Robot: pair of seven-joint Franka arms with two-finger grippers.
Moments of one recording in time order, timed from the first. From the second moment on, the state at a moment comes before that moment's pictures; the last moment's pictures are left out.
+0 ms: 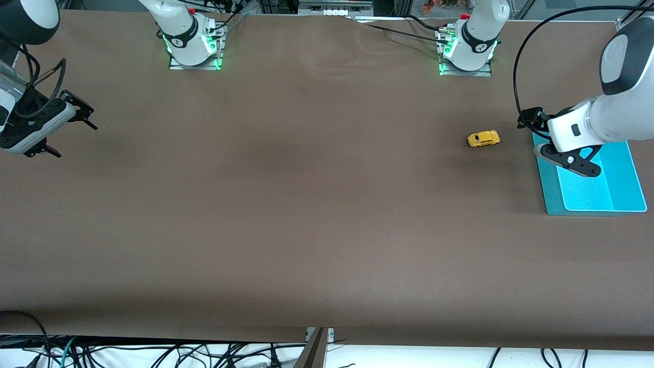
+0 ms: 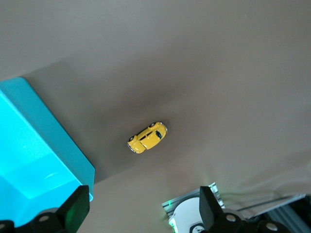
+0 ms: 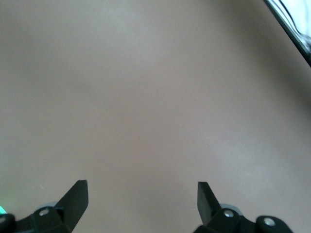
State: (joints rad) left arm 0.05 0.13 -0.08 -1.71 0.01 1.46 0.42; right arm -0.24 -0.06 0.20 -1.85 0.01 1.84 -0.80
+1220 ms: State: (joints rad) left arm 0.09 0.00 -0.08 -2.61 0.08 2.36 0.95; right arm -0.18 -0.08 0.20 -1.66 0.01 1.57 -0.09
